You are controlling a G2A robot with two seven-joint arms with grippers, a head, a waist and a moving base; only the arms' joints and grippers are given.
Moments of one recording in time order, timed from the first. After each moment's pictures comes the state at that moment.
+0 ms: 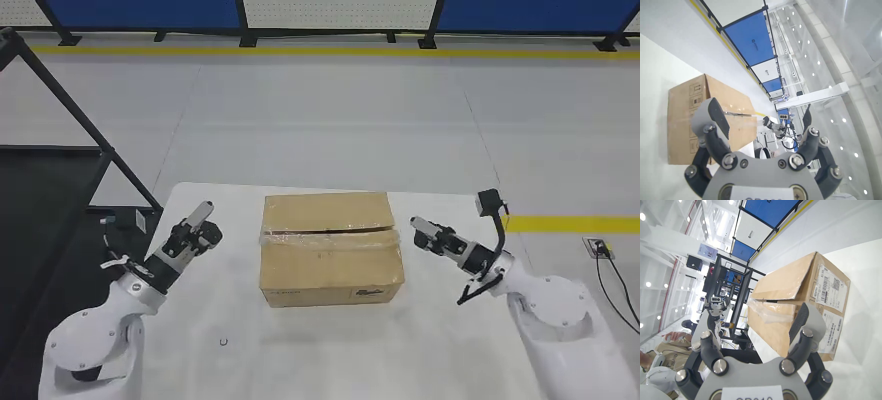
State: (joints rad) left arm 1.14 -1.34 -1.76 -1.82 0.01 0.03 -0.74; right arm -0.93 -1.11 1.42 -1.57 0.03 -0.16 0.77
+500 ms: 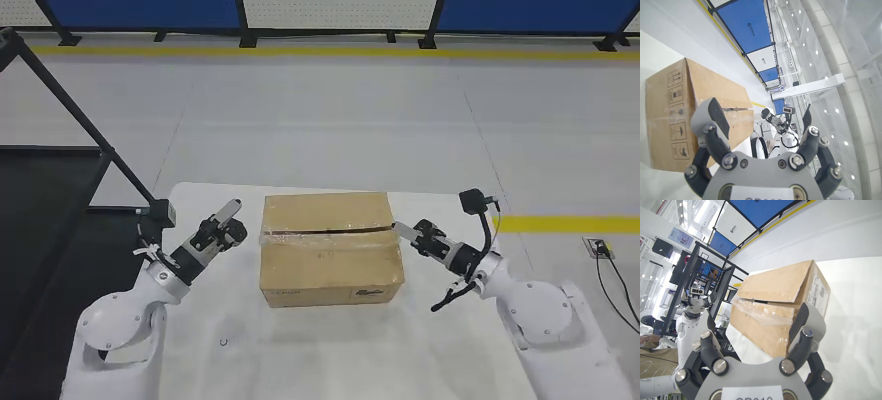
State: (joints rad) left arm 1.07 -1.33 -1.66 -1.74 -0.02 0.03 -0.74; right arm -0.95 -1.10 1.36 -1.69 -0.20 -0.09 0.68
